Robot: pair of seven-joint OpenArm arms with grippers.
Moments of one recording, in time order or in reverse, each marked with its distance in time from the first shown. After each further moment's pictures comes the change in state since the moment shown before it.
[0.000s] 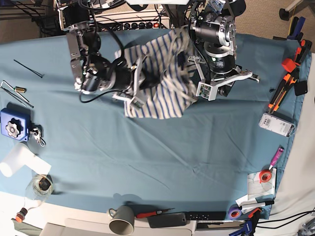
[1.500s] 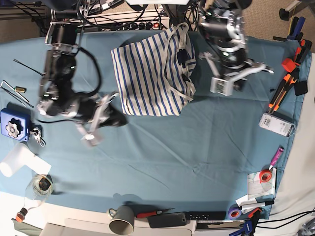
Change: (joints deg) left arm 4.6 -0.9 -8.0 3.2 -0.2 1.7 -2.7; right arm 10.0 -0.2 22.8 -2.0 14.3 1.9 -8.9
